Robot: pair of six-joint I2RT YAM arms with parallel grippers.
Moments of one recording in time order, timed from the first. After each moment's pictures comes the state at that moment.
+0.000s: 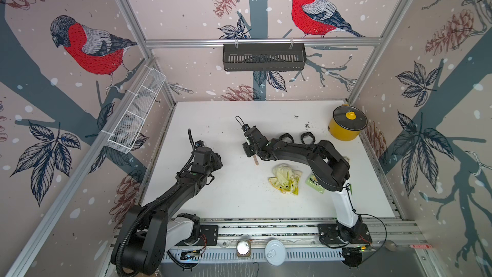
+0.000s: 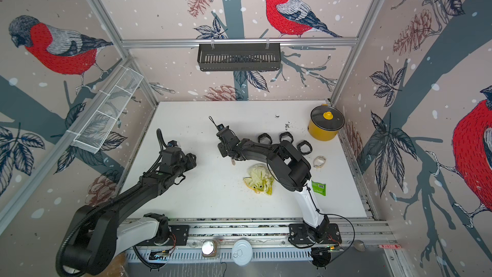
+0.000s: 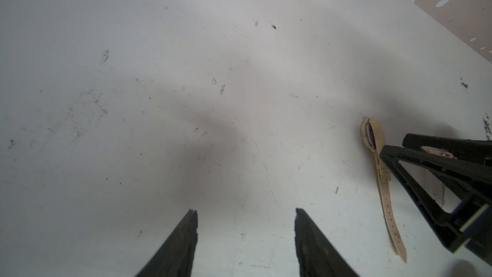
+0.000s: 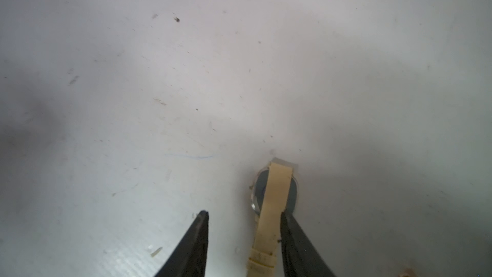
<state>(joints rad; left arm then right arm) -0.23 1.15 0.42 -0.01 -0.06 -0.58 0.88 2.15 1.46 -0.13 0.17 0.19</state>
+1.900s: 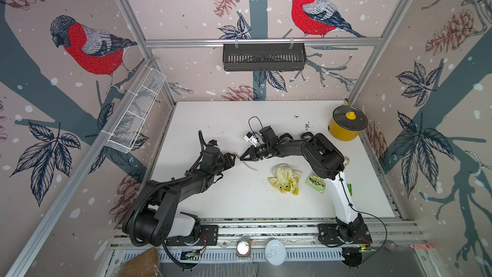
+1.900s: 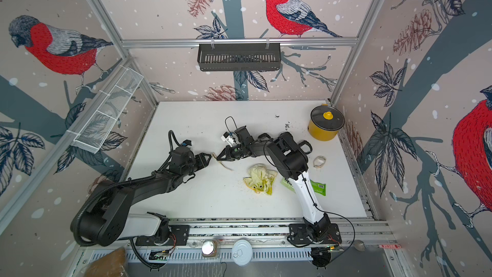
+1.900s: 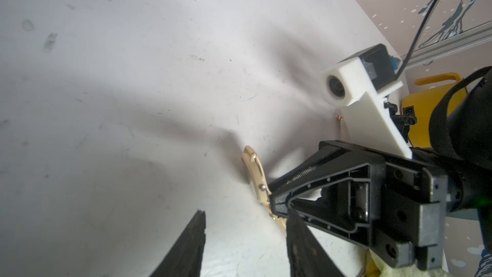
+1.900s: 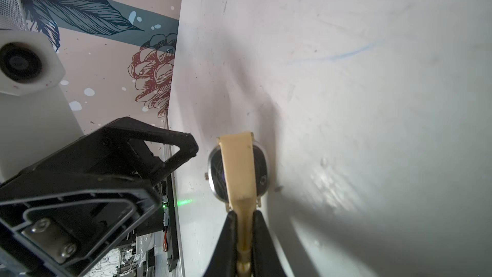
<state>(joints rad) -0.33 1.38 0.41 0.33 0.19 -0.70 0.69 2.29 1.37 0.15 -0.94 0.60</state>
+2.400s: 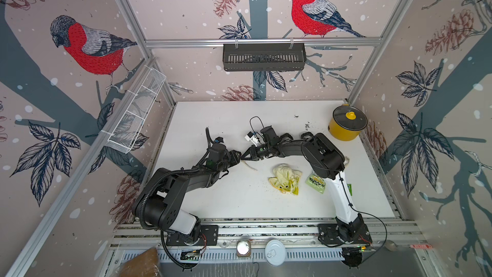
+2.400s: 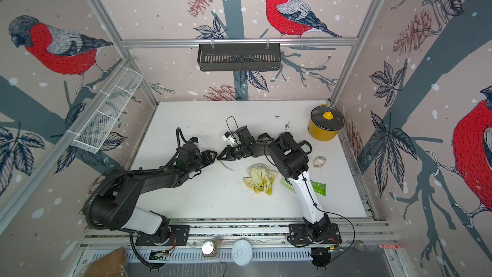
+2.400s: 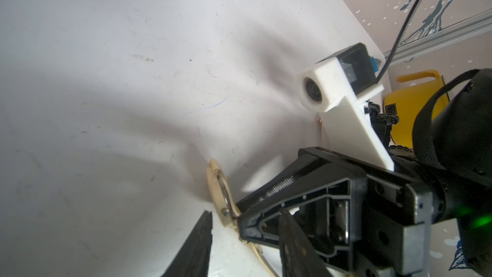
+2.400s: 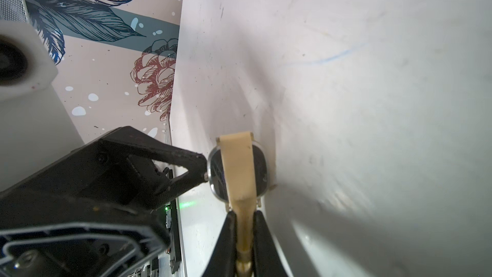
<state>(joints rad) -0.39 1.50 0.47 0.42 0.20 -0.75 0.68 2.29 1.36 0.18 -0.94 0.63</state>
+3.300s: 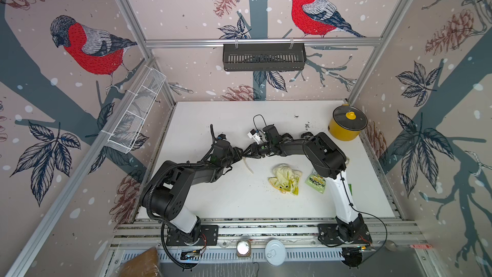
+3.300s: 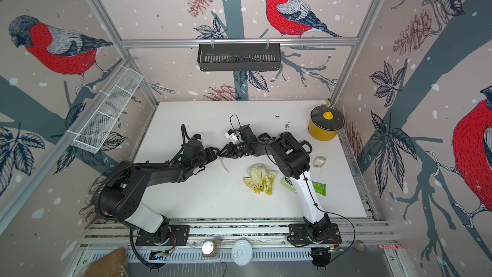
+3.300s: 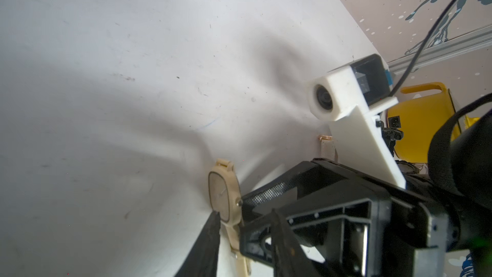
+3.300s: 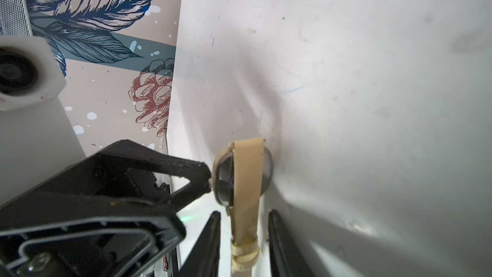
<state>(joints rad) -0.41 1.59 0.56 0.42 0.16 -0.79 0.66 2.27 1.35 0.21 -0.88 0.65</state>
